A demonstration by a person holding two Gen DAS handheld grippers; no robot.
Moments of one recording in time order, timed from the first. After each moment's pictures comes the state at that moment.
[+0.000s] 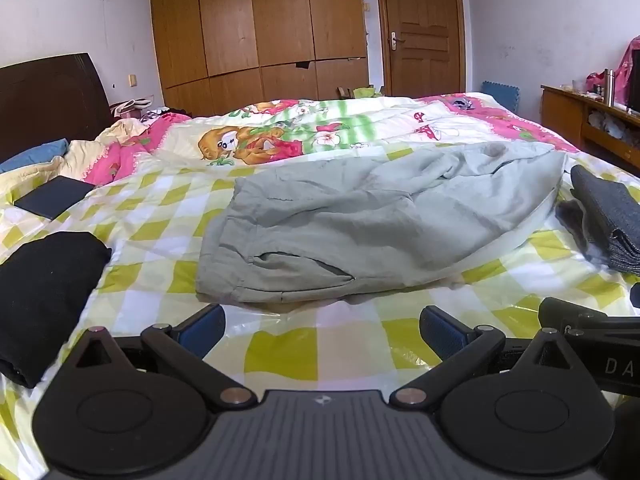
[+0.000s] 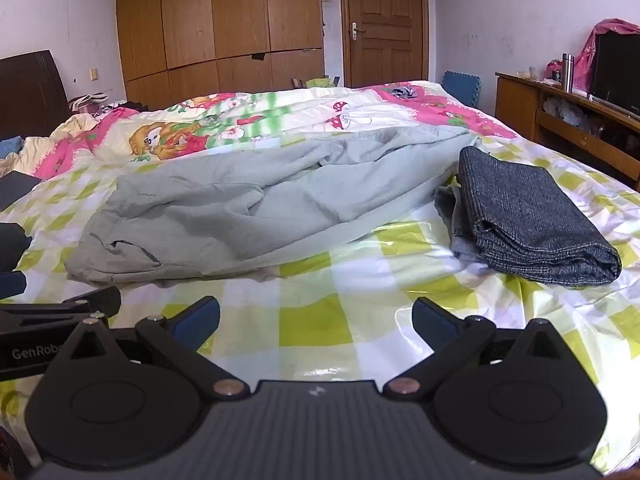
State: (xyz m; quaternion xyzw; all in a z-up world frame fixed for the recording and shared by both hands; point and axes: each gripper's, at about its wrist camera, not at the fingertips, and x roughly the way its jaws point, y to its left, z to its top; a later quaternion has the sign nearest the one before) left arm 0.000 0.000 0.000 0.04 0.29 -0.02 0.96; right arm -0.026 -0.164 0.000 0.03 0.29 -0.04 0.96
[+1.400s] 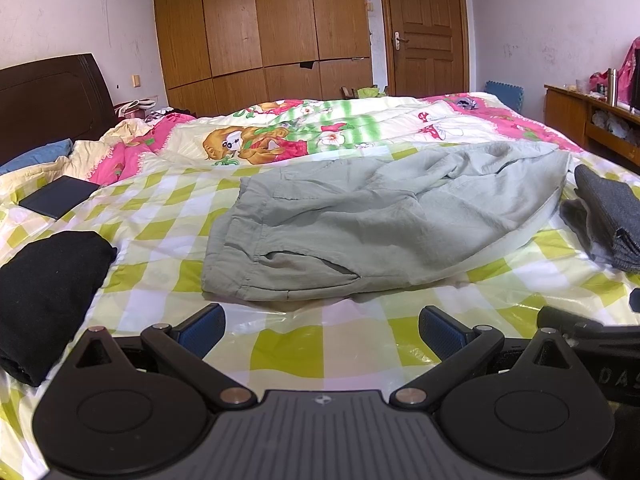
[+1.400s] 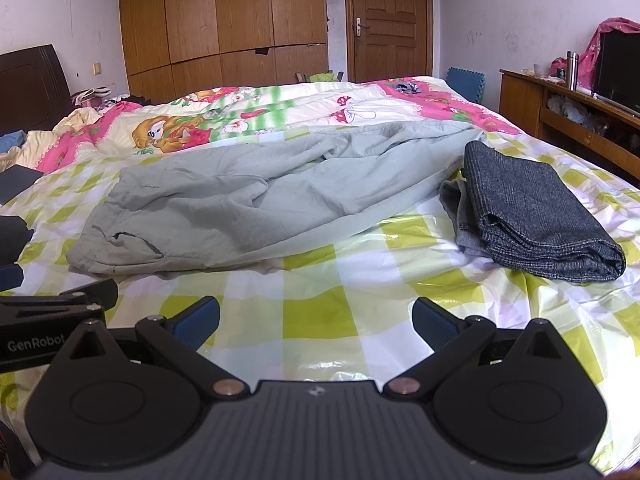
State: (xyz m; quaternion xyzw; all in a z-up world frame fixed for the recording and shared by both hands) left arm -0.003 0.006 -0.001 0.04 0.29 -0.01 0.96; right arm -0.024 -0.160 -0.006 0.02 0.30 -0.04 0.95
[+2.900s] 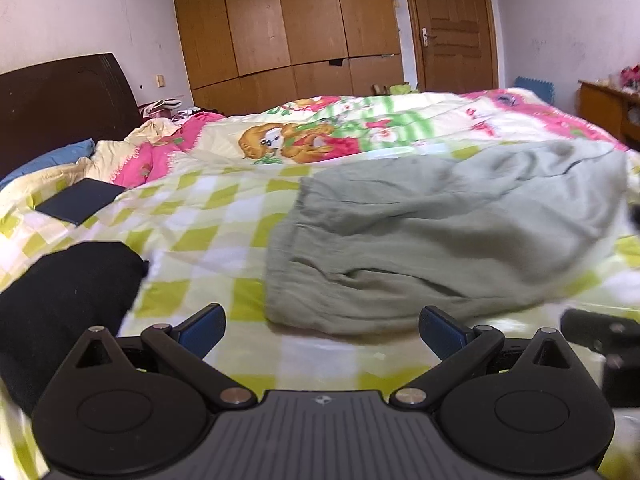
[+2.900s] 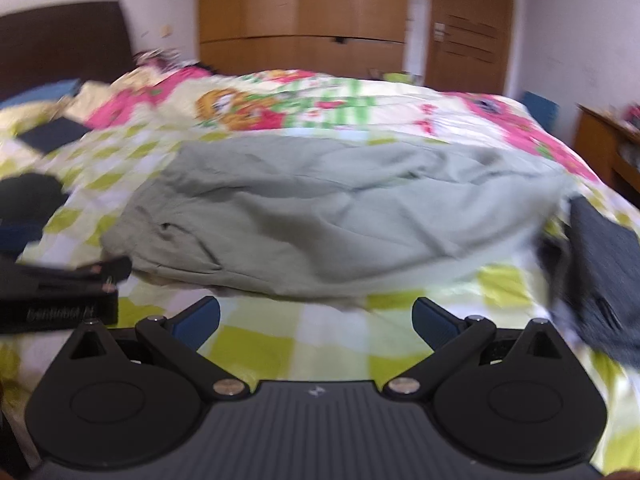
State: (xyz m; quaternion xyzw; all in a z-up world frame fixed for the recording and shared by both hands) left arm 0.065 0.065 -0.022 0.06 0.29 0.03 0.96; right arm 0.053 -0.106 -0.013 -0.07 0.32 0.08 0.94
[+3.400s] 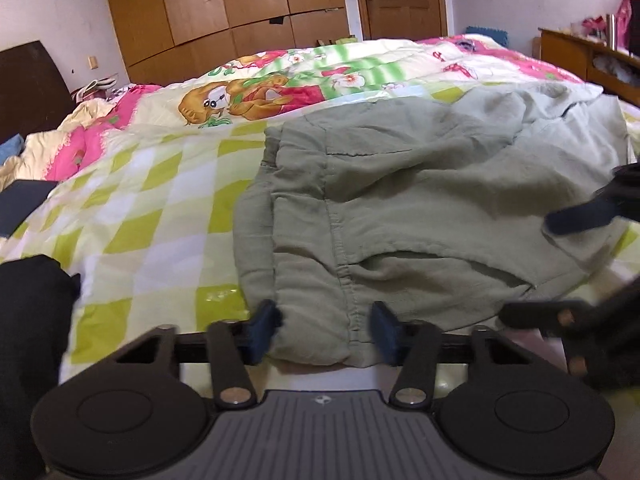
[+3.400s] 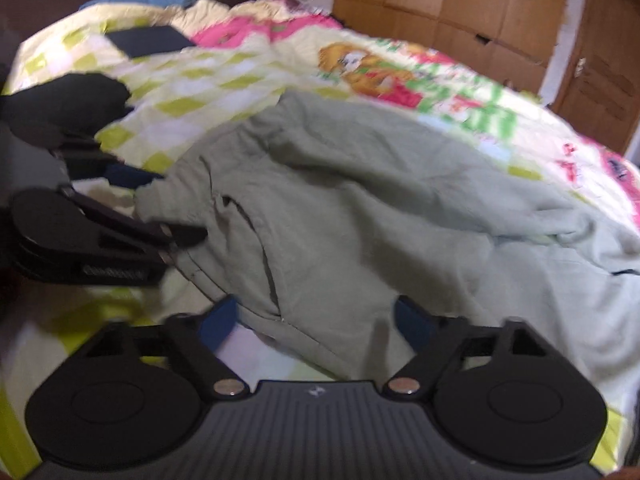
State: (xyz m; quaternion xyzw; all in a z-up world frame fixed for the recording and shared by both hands) left arm 0.138 0.095 -0.059 0.10 0.36 -0.06 0.93; right arm 0.141 -0.057 -0.049 -0.18 0.36 0.24 0.88
